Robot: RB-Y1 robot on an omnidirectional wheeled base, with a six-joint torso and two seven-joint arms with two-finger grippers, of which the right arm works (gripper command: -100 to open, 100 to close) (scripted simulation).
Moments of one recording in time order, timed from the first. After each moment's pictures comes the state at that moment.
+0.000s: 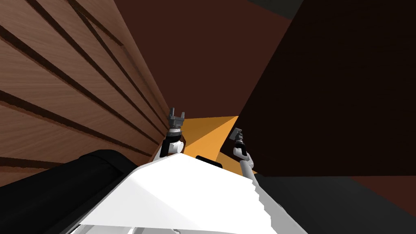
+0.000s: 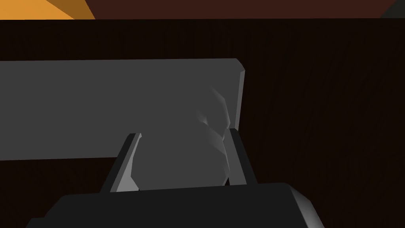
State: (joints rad) arm -0.18 -0.10 -0.21 -1.04 -0.05 -0.34 -0.01
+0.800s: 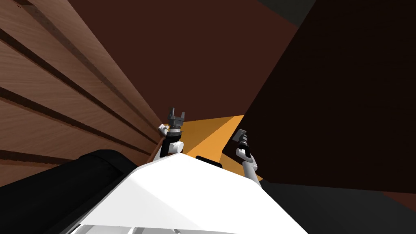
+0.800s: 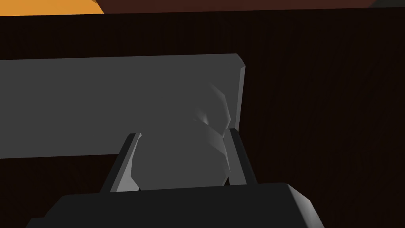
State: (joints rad) arm -0.18 -0.10 -0.31 -1.04 -0.06 -0.32 0.02
